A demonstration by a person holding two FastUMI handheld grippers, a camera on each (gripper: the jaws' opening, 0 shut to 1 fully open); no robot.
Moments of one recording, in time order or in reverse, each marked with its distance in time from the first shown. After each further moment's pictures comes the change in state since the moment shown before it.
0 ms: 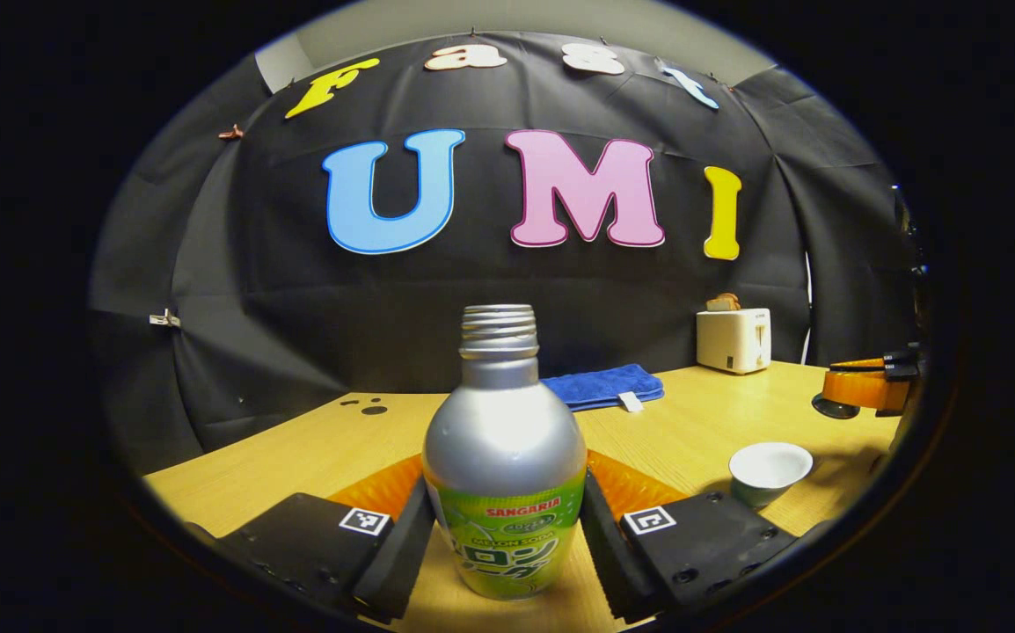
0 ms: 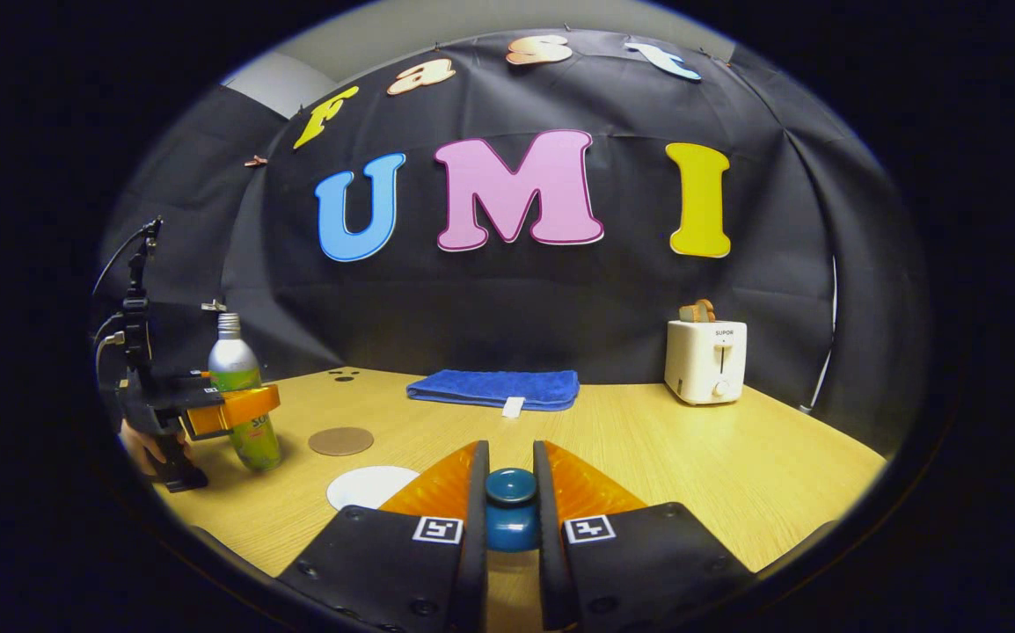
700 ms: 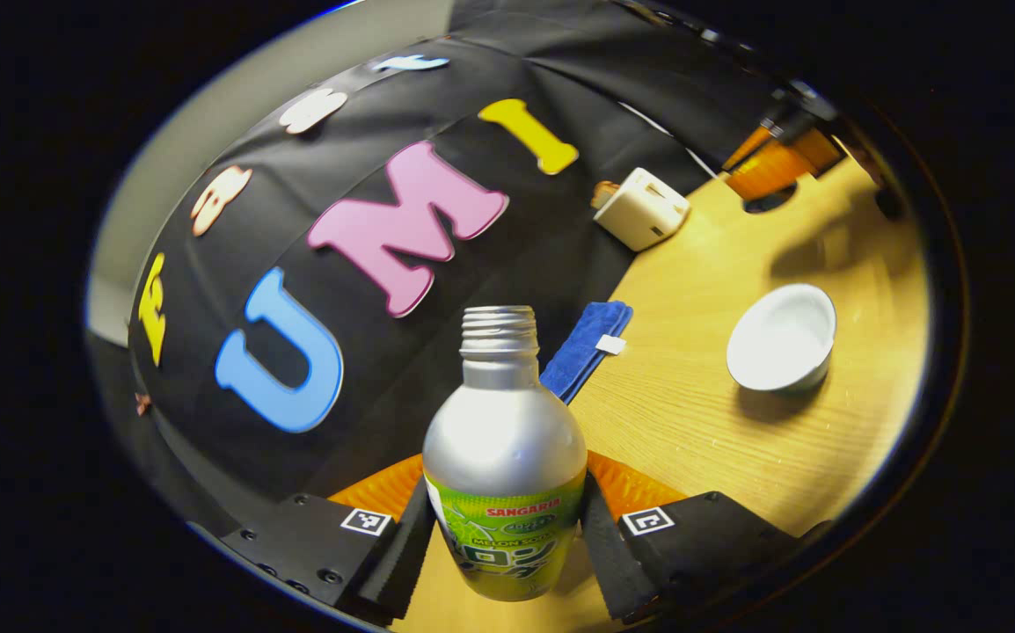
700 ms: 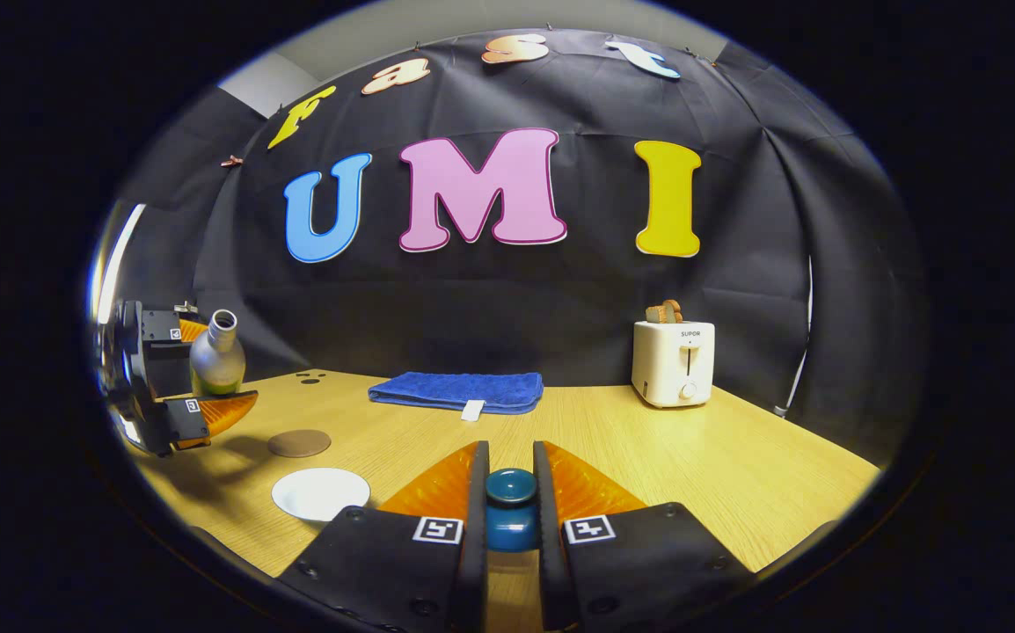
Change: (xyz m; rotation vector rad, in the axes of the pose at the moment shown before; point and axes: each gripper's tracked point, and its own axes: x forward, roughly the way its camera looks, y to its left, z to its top) left arm 0.021 -0.055 0.025 0.953 -0.032 -0.114; right arm 0.008 -0.036 0.001 0.000 -0.004 -0.072
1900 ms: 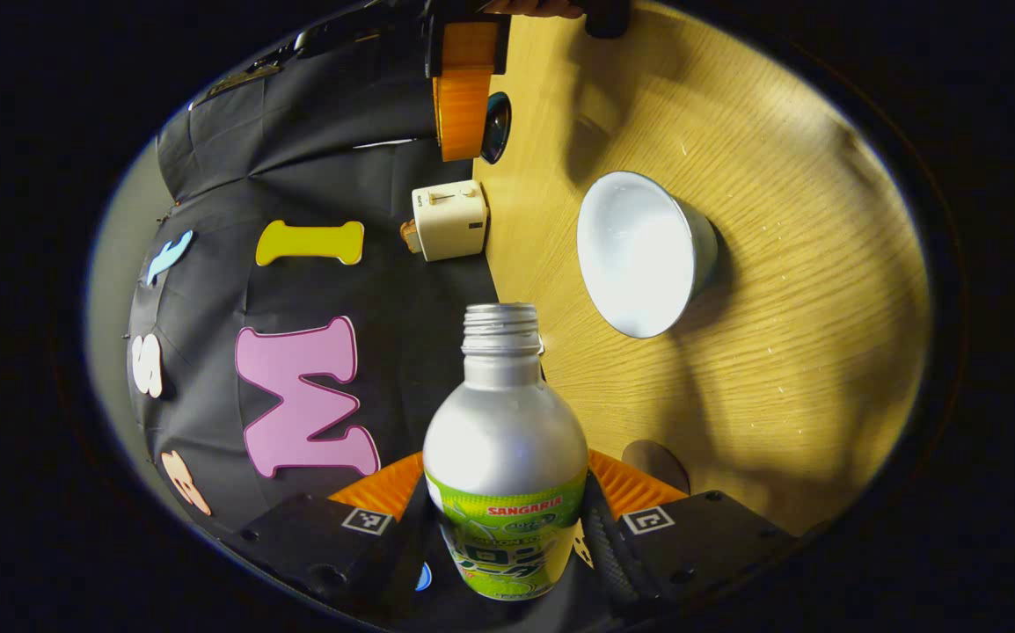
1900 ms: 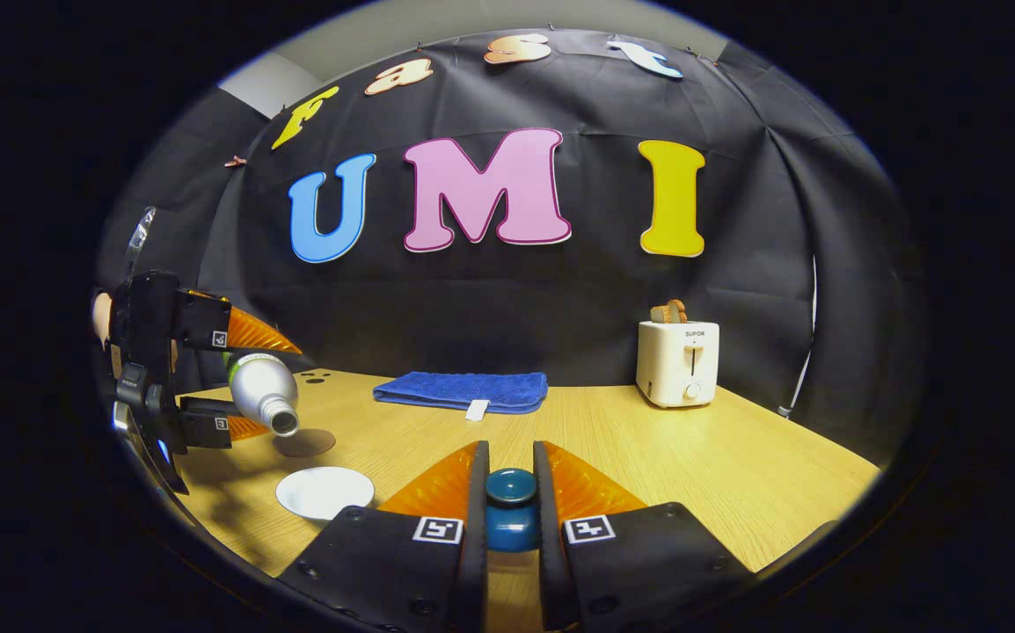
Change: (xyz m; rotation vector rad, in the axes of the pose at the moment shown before) left arm 0.014 -0.042 0.021 0.801 -0.086 -0.192; right arm -0.001 0.002 -0.001 0.000 0.000 0.017
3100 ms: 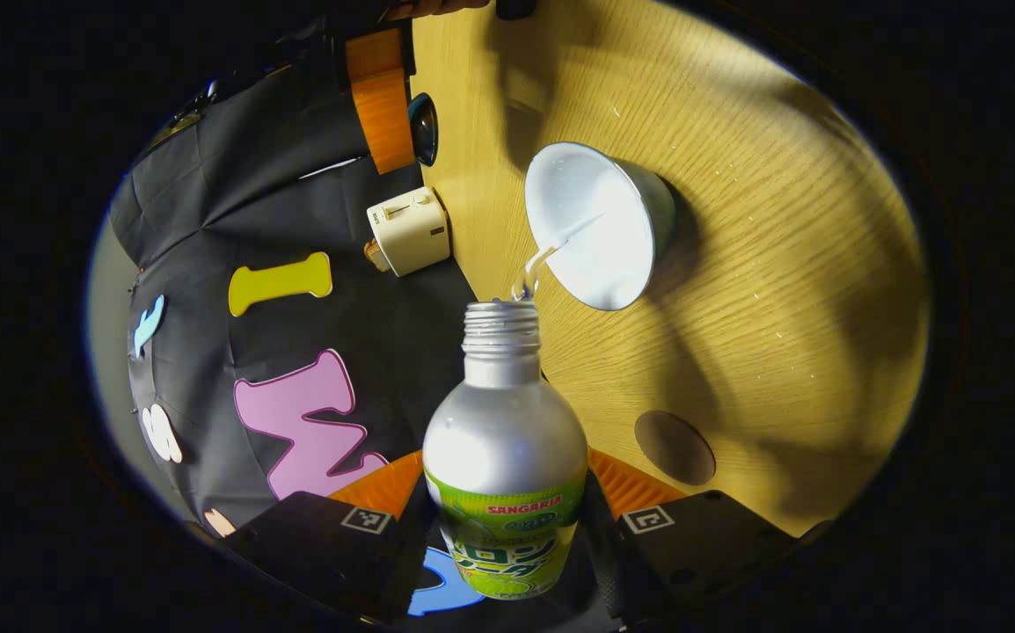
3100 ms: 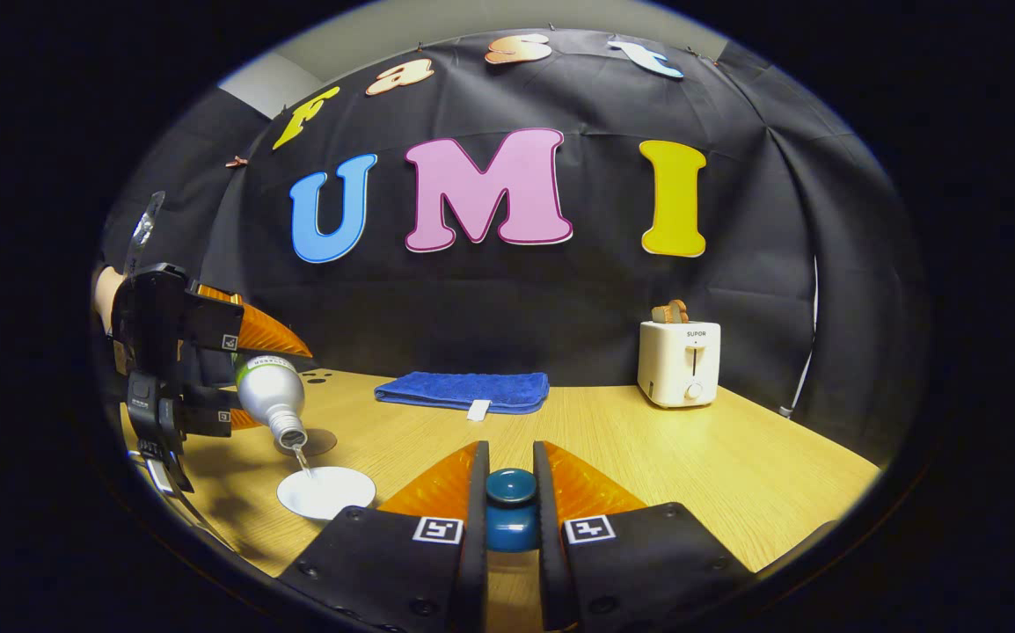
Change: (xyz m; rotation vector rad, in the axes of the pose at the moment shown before) left arm 0.002 0.004 -0.002 0.232 0.015 -0.032; right arm 0.000 0.000 0.000 0.000 0.000 0.005
